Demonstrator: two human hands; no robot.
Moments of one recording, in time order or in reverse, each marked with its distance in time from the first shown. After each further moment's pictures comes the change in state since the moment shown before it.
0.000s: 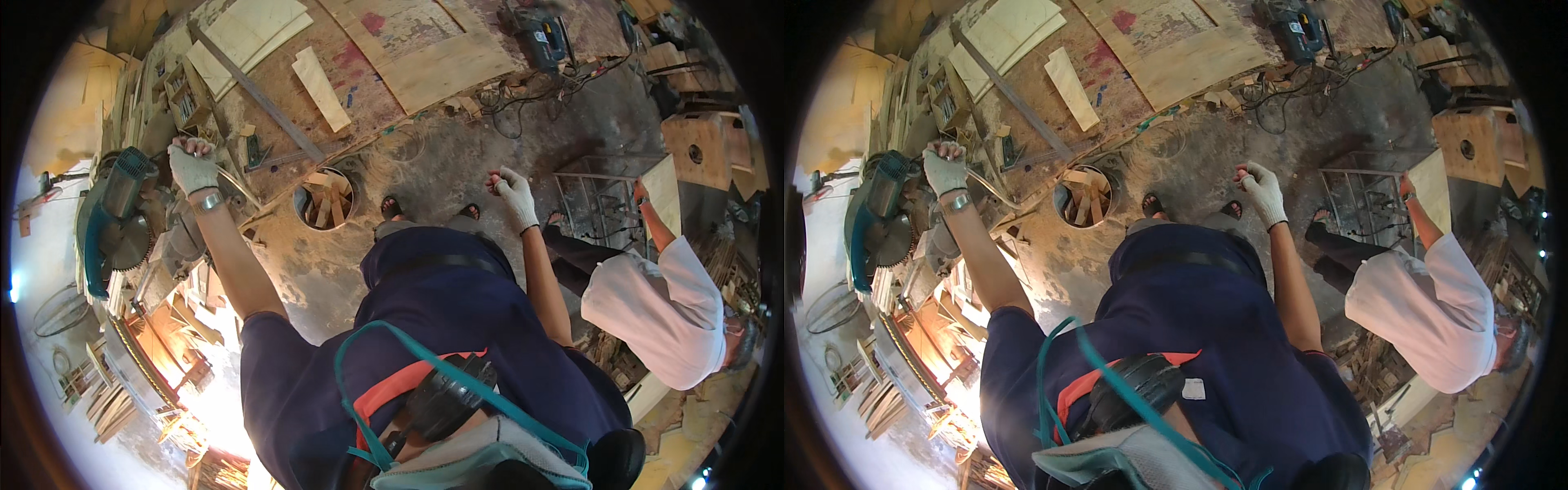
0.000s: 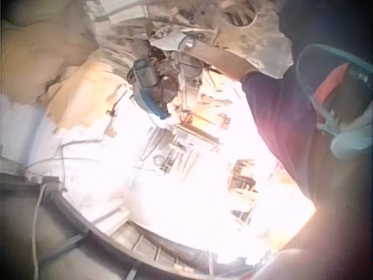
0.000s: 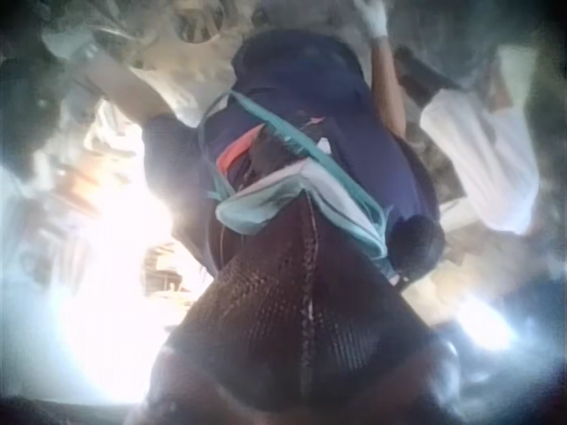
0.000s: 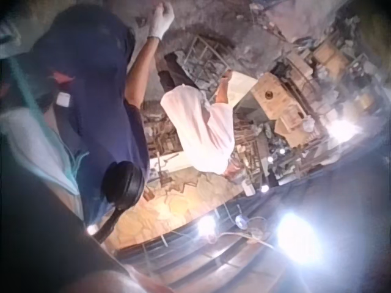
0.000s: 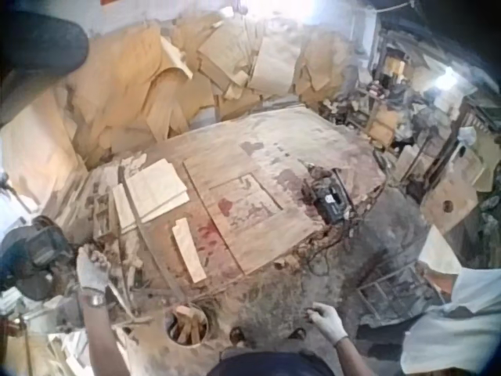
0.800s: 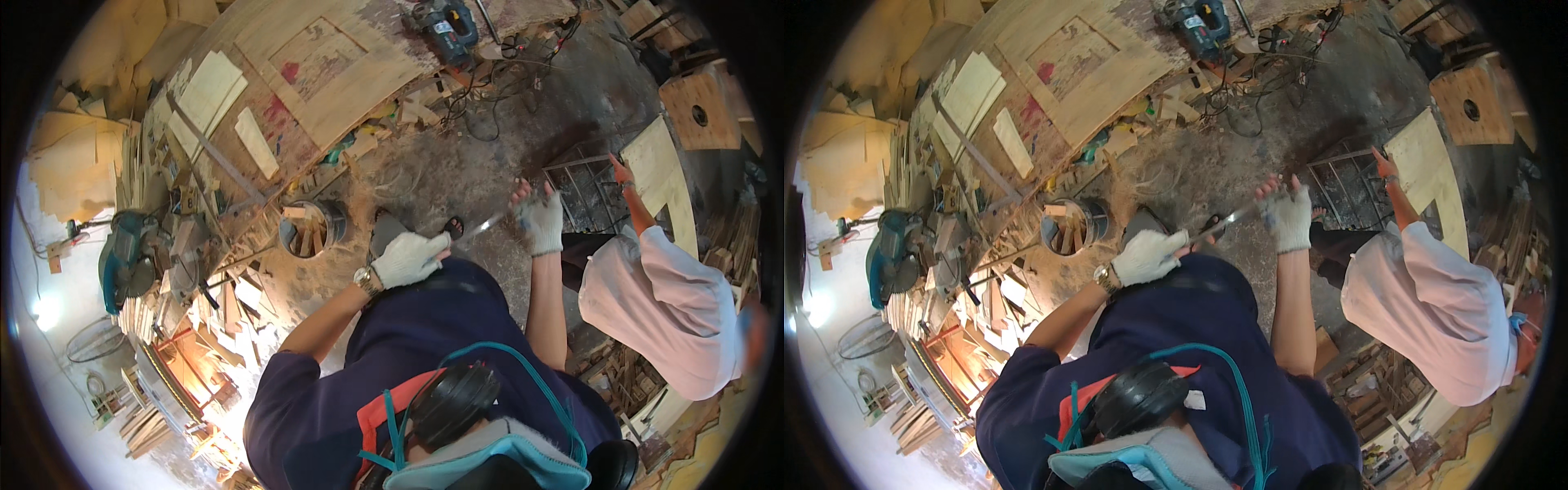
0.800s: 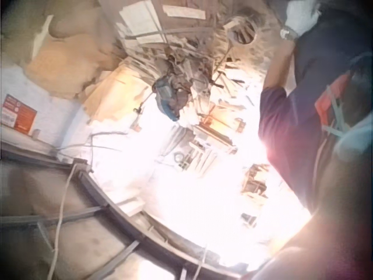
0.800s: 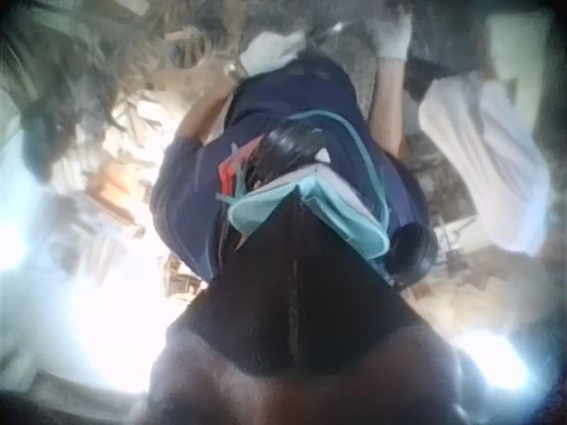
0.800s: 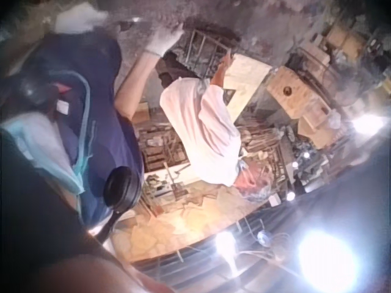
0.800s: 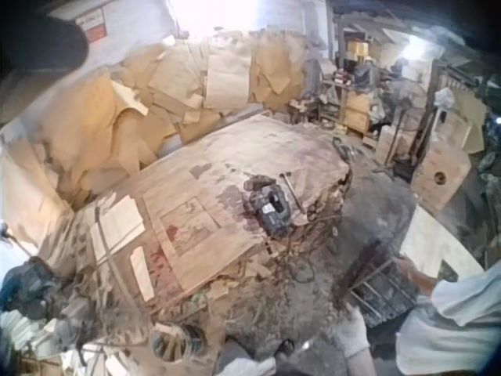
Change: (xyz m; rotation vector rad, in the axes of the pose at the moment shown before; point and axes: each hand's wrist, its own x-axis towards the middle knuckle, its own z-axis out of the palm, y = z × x) left_hand -0.426 -0.290 0.190 1.344 -1.706 0.237; right_hand -0.046 0.045 -0.229 1.479 0.177 0.221
